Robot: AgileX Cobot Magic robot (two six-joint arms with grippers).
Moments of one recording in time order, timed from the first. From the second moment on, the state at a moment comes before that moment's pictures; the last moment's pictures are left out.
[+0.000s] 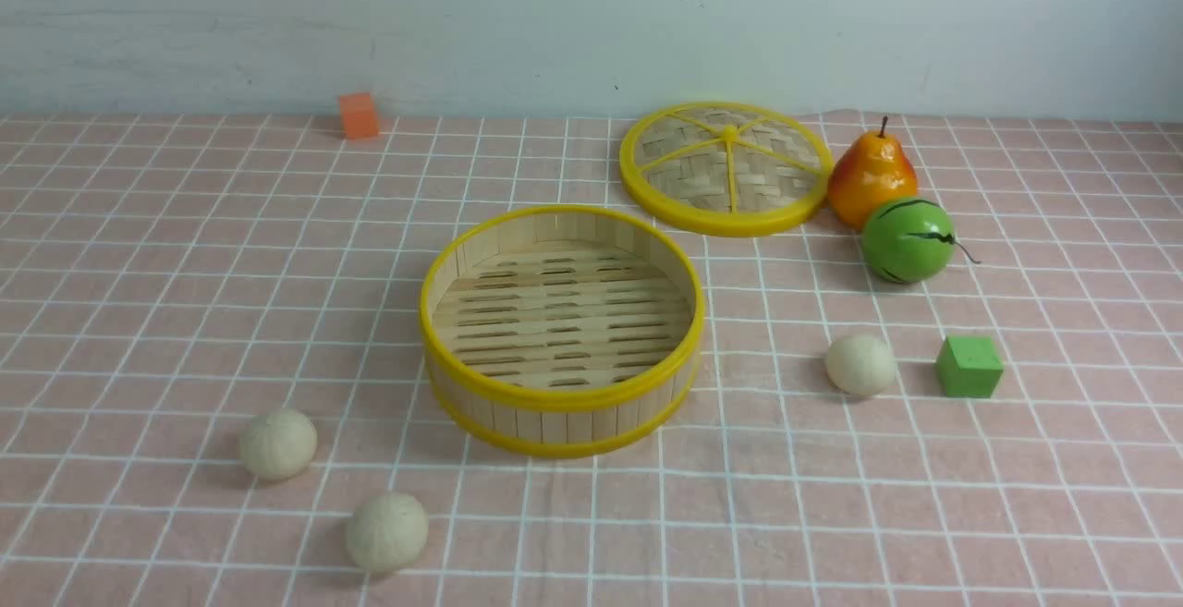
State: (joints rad) right arm -0.05 -0.01 0.02 -0.07 0.39 0.13; left arm -0.02 -0.01 0.03 -0.02 0.38 -0.21
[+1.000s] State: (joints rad) right arm -0.05 -0.01 0.02 -0.07 0.39 0.13; left arm -0.02 -0.01 0.03 0.02 0.38 -0.21
